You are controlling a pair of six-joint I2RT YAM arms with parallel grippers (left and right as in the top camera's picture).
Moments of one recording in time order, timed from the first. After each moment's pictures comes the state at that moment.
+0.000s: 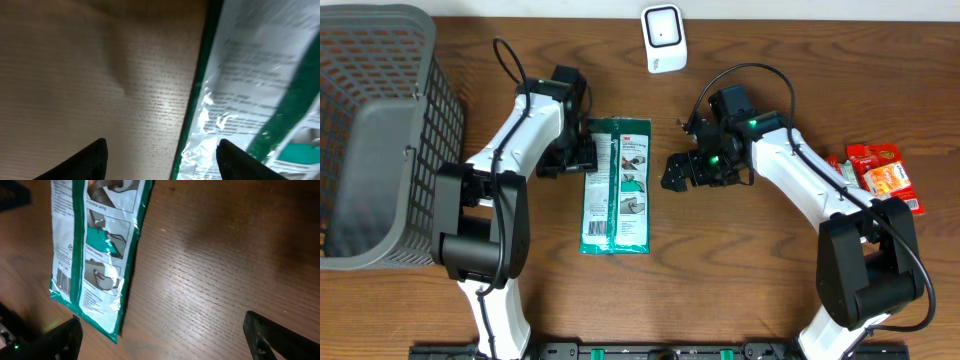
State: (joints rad) left arm -0.21 2.04 1.51 -1.10 0.04 -0.29; right arm 0.36 1.86 1.29 -0.79 -0.47 0.16
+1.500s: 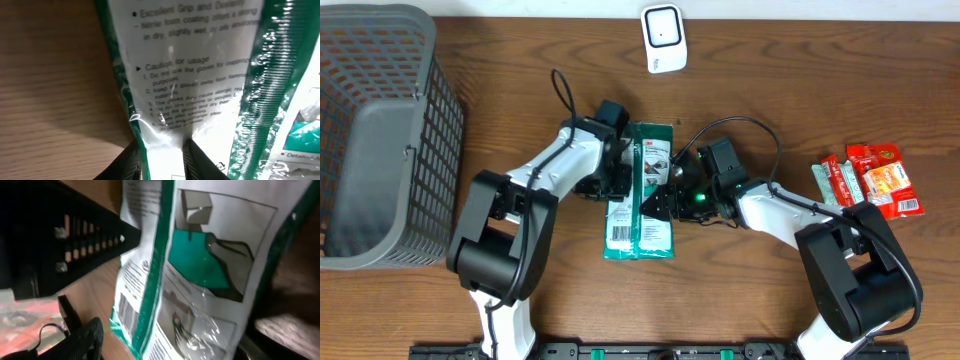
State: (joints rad) left arm -0.41 2.00 1.29 -0.86 0.17 -0.29; right arm 0.45 1.82 0.83 -0.07 -0.74 0.52
